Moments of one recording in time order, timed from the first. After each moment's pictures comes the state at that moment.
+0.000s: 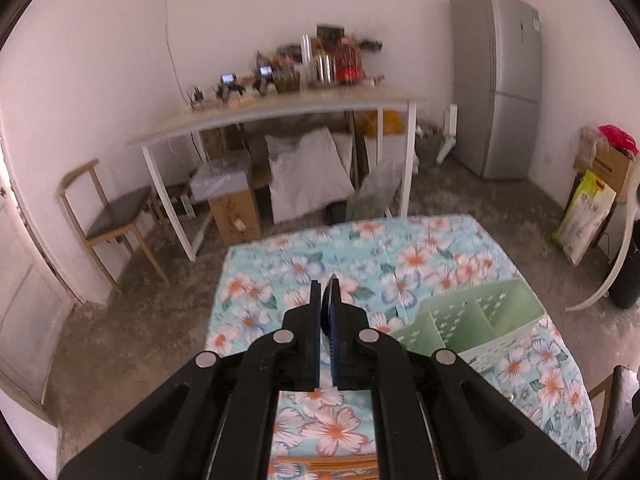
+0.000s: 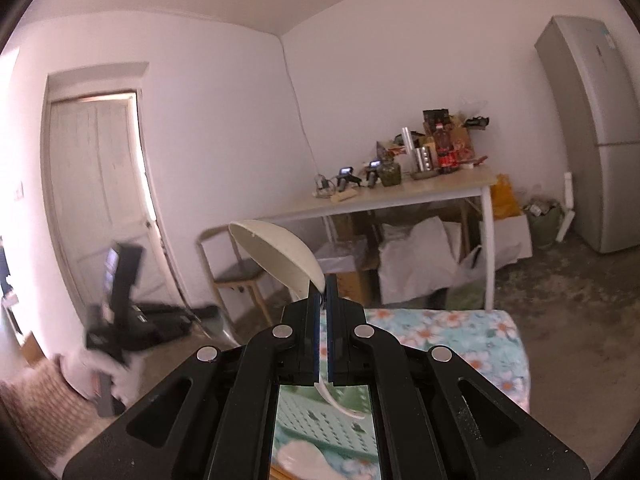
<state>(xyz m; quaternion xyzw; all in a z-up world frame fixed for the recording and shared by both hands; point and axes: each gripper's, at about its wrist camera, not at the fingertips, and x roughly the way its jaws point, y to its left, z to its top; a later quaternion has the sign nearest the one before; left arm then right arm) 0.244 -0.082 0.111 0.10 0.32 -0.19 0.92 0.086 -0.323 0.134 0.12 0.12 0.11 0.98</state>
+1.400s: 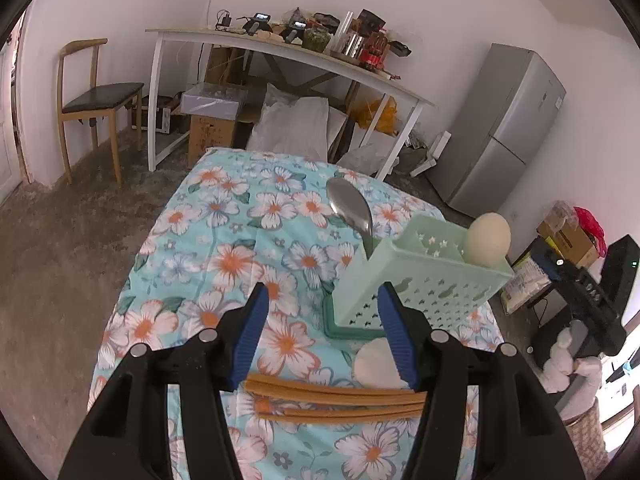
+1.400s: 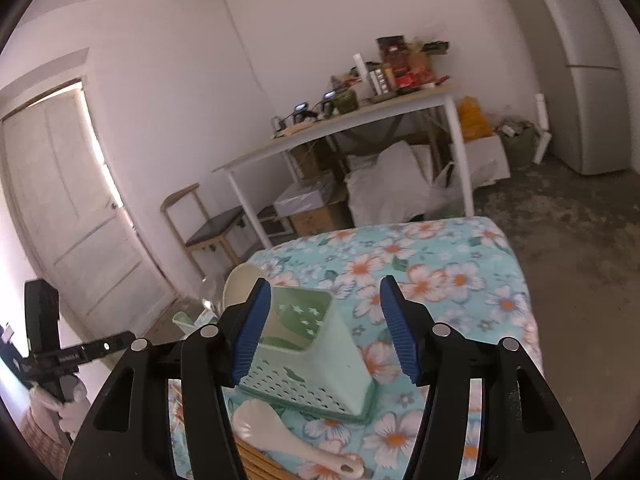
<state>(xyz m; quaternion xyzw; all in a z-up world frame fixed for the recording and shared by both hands) 0.197 -0.014 0.031 -0.09 0.37 -0.22 0.90 0.117 -0.342 0.058 0.18 0.23 0.06 0.95</state>
